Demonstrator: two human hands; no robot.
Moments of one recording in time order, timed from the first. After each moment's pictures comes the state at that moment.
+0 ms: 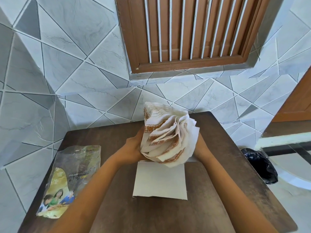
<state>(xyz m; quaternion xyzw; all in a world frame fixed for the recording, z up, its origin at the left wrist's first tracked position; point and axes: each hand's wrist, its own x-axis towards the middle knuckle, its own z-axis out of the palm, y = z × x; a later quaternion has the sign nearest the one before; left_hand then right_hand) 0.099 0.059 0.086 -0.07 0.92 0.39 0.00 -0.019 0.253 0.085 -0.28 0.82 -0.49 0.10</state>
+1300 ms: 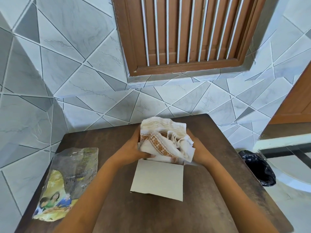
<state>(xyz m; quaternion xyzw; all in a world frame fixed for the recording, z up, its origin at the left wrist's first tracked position) 0.099 0.077 0.097 -0.07 0.83 0.55 -0.04 -0.045 0.276 0.058 -0.31 0.81 -0.48 0.16</state>
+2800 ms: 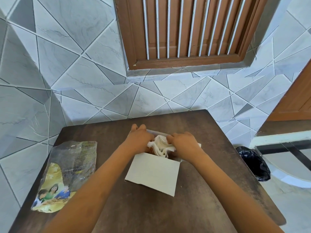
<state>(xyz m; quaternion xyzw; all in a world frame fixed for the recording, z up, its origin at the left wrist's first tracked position) 0.061 0.086 0.092 -0.02 0.99 -0.08 0.07 -0.012 0.249 0.078 -0.48 0.88 0.04 -0.04</state>
